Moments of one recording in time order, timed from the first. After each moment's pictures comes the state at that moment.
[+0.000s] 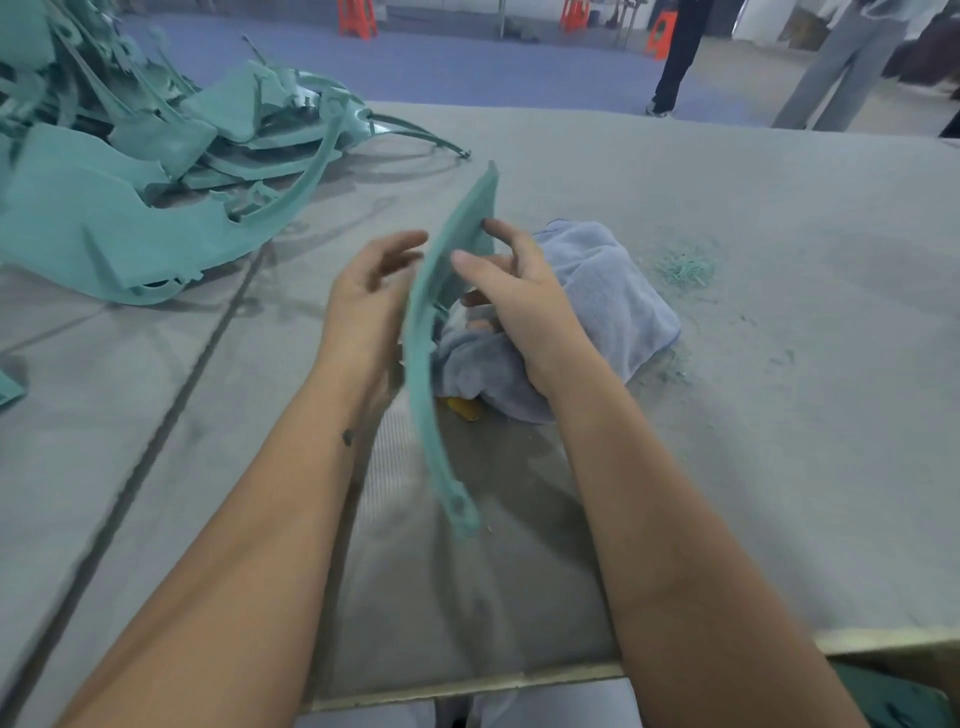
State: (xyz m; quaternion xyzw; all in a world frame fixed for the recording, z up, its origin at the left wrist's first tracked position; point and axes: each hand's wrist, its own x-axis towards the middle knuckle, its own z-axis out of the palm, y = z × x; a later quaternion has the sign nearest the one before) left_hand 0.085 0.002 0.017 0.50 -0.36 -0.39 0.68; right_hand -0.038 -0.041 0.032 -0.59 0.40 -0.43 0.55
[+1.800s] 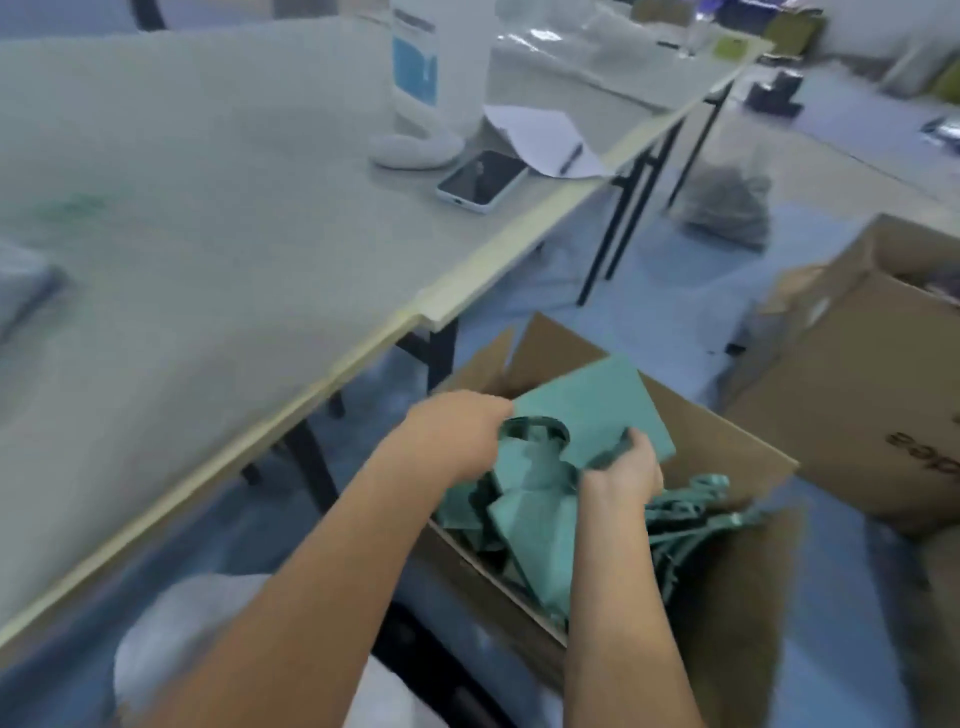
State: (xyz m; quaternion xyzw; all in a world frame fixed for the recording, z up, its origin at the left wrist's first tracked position) left_hand -0.330 0.142 -0.039 0.28 -0.94 -0.16 -0.13; right_hand -0.473 0.241 -0.125 0.32 0.43 -0.82 0.16
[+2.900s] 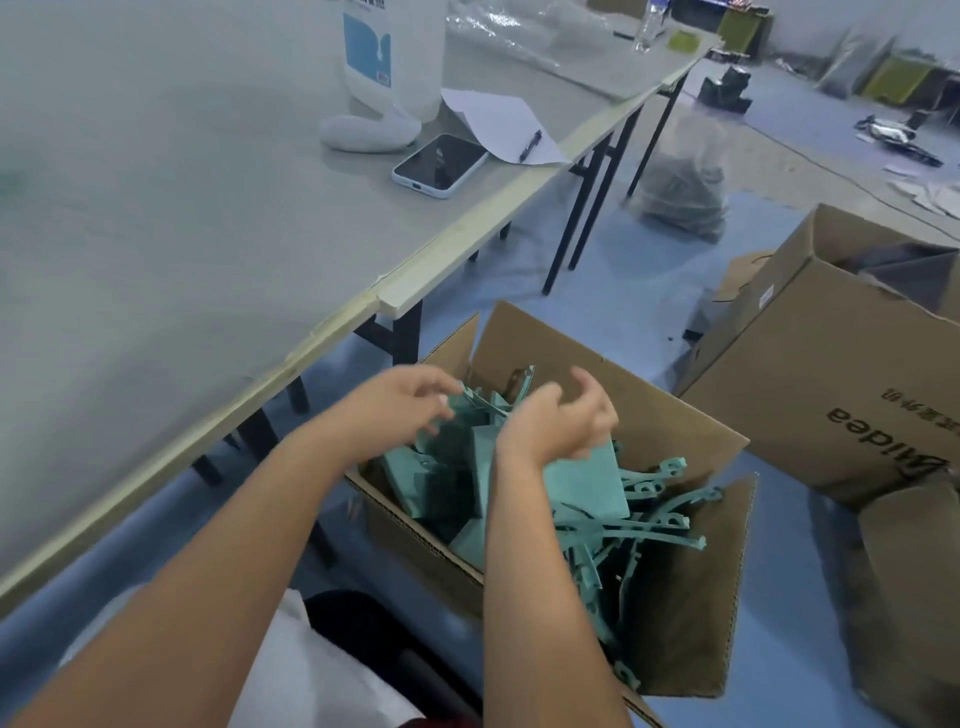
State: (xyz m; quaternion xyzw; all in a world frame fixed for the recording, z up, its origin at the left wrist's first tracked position) left_hand -0.310 0.122 -0.057 0.29 -0.81 -0.51 0.02; right_hand -0.429 0.202 -0.098 0.14 0.71 -0.69 -0.05
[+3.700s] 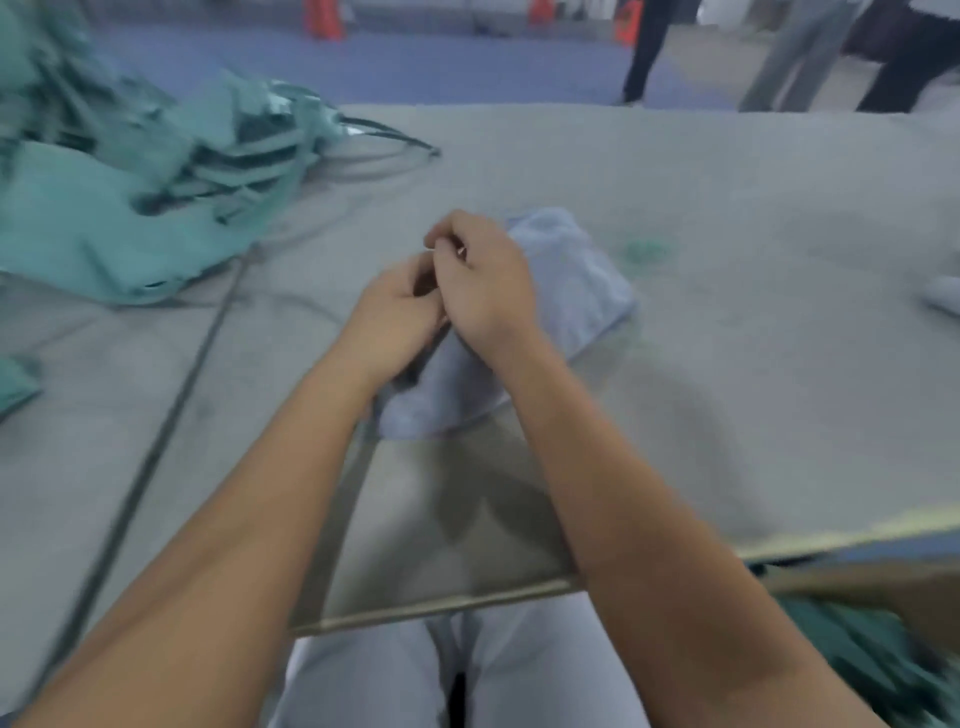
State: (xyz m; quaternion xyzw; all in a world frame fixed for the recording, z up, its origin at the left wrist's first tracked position) left_hand 0.060 0.029 0.033 0.56 -0.61 -0.29 0.49; right_hand -0.031 -0.020 0.036 -0.73 0.45 -0.47 0.22
